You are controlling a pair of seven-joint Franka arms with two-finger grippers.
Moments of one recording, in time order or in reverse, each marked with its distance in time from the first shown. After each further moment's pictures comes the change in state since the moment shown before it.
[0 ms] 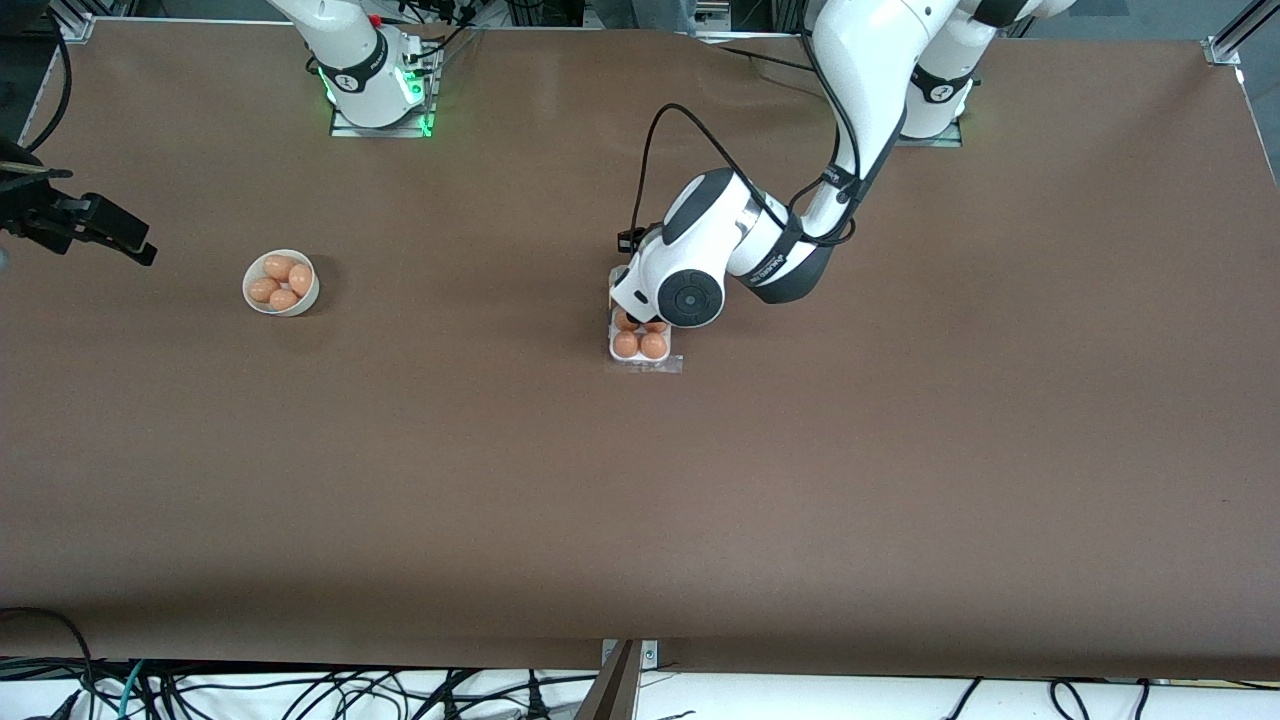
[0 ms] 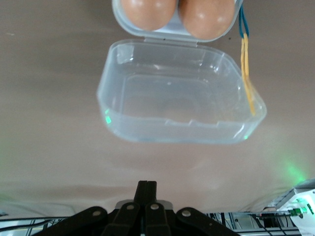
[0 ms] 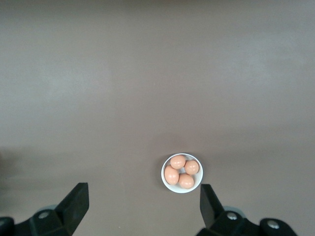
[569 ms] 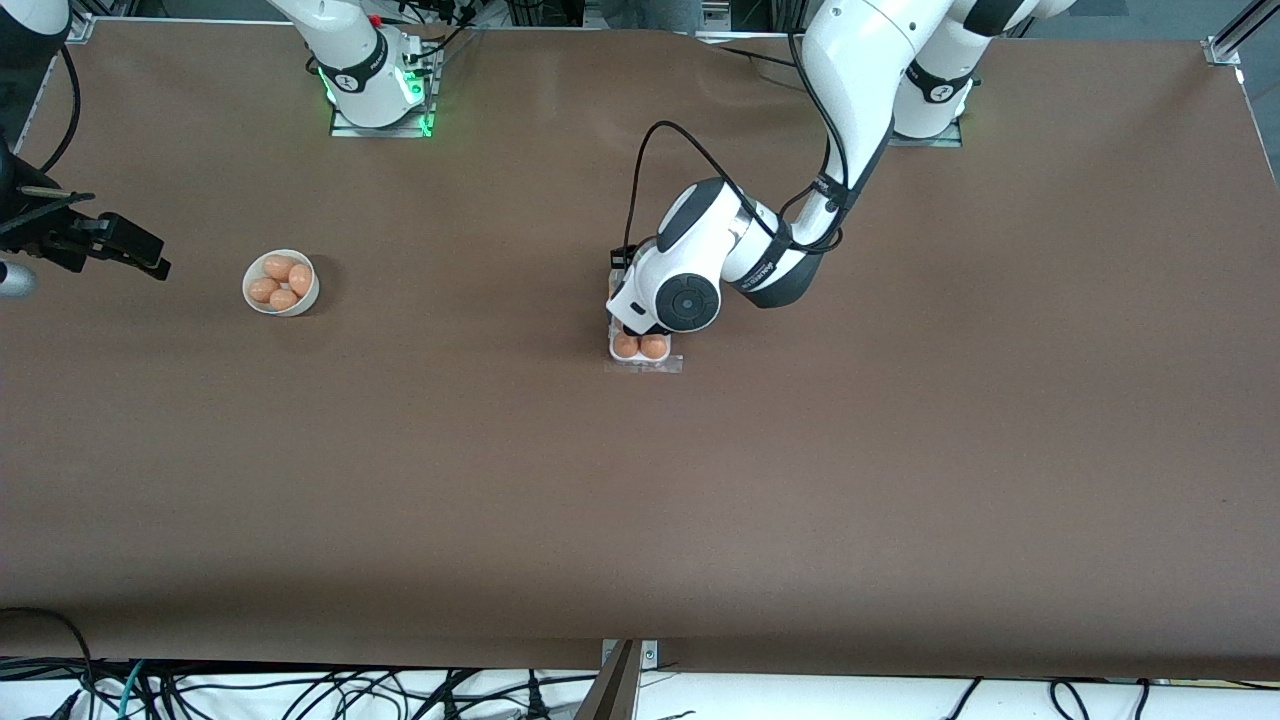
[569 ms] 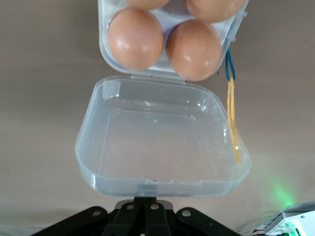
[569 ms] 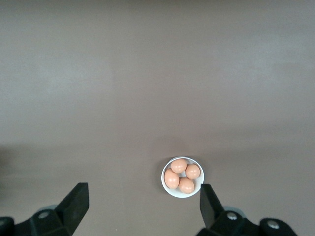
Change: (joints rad) left arm -0.007 0.023 0.009 0.000 0.000 0.096 -0.016; right arm -0.001 0.033 0.012 0.001 0.000 0.025 -0.013
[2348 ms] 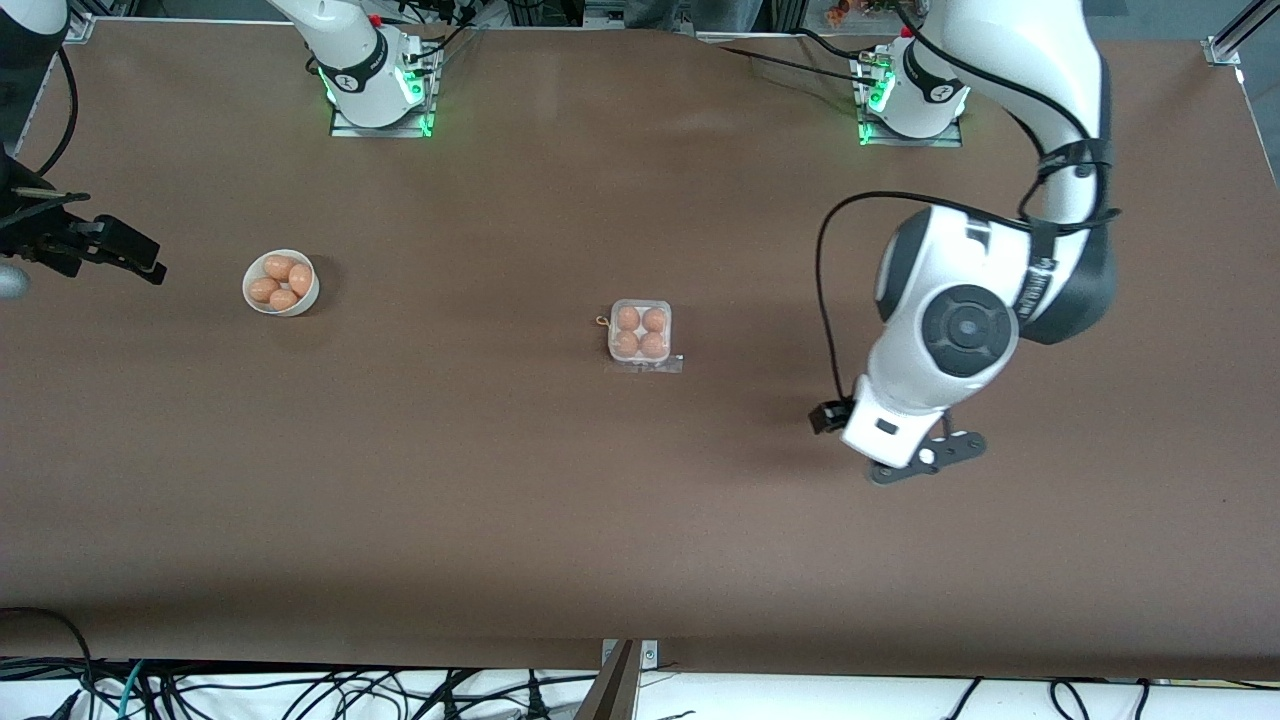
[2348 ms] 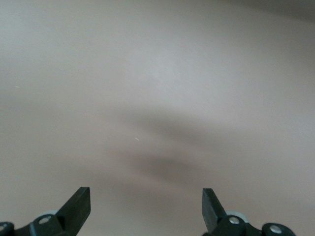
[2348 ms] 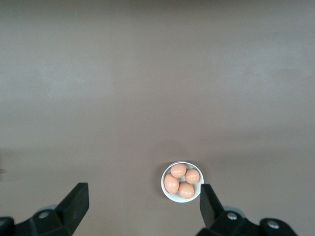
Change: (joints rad) left arm 0.100 -0.102 0.451 0.168 0.328 0.055 0.138; right arm -0.001 0.003 0.000 0.005 0.000 0.012 -0.005
